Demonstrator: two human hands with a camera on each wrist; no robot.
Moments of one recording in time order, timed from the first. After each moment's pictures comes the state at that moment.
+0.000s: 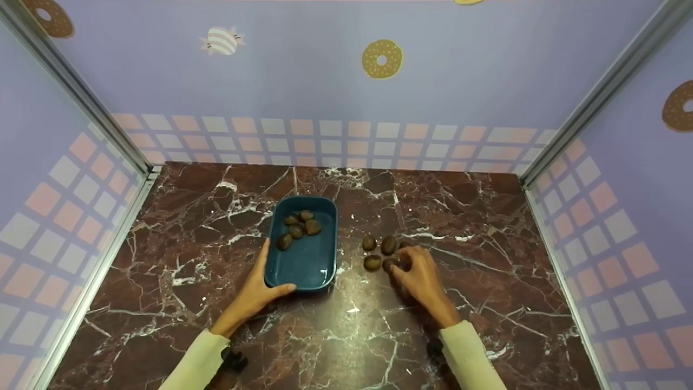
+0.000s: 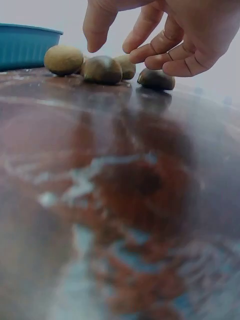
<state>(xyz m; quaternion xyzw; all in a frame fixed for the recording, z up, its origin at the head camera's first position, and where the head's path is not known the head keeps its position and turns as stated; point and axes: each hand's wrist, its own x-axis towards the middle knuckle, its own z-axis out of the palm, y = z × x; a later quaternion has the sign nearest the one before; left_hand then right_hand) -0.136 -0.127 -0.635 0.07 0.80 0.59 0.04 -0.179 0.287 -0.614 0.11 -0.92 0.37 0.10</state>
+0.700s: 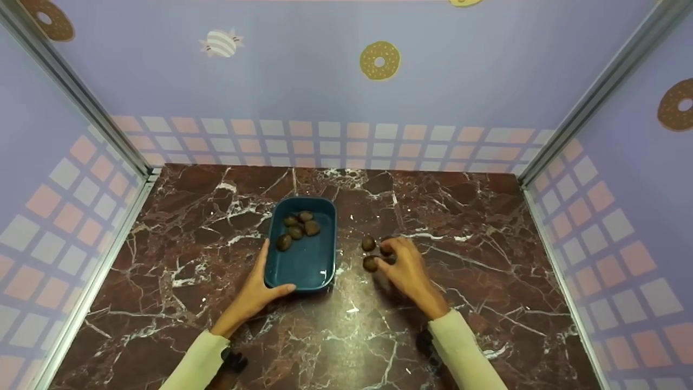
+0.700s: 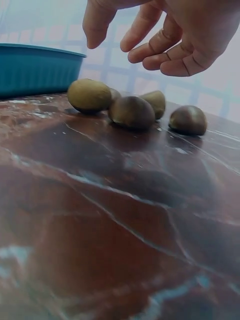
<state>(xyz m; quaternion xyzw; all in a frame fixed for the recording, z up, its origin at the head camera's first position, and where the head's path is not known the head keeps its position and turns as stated) -0.136 -0.126 -0.634 0.08 0.80 0.59 0.03 -0.188 0.257 -0.590 0.19 -0.90 0.38 0.12</state>
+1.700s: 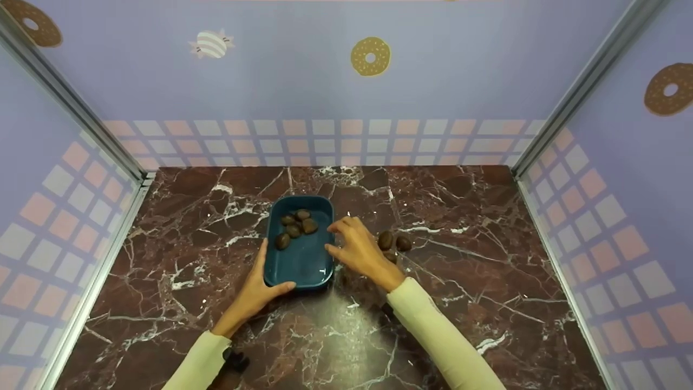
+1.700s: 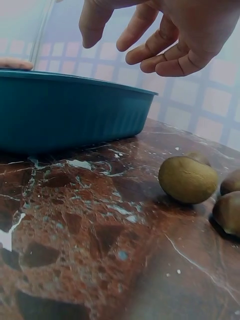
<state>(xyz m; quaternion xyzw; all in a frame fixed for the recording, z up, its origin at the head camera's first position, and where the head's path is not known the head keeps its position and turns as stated) -0.137 -0.124 -0.635 0.08 0.79 0.60 0.03 -0.210 0.165 -0.554 0.28 -0.89 0.36 0.08</state>
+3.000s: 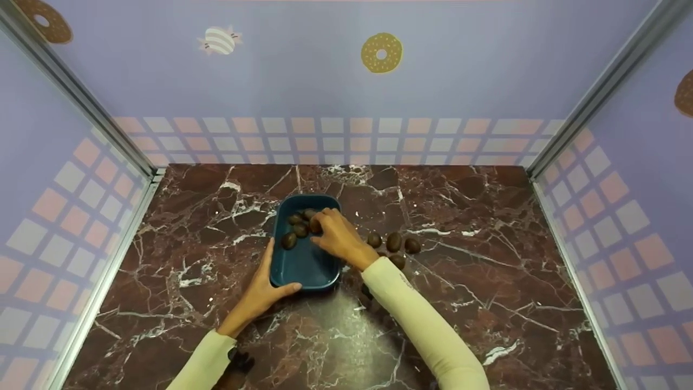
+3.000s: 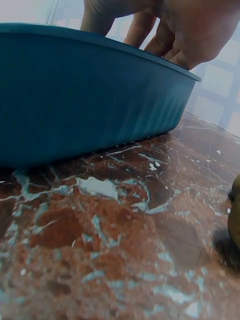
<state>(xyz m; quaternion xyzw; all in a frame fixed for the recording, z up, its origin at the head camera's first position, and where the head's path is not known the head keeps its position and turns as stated) -0.136 -0.126 -0.635 0.07 0.80 0.59 0.04 -0.259 0.106 -0.569 0.31 -0.89 0.33 0.00</state>
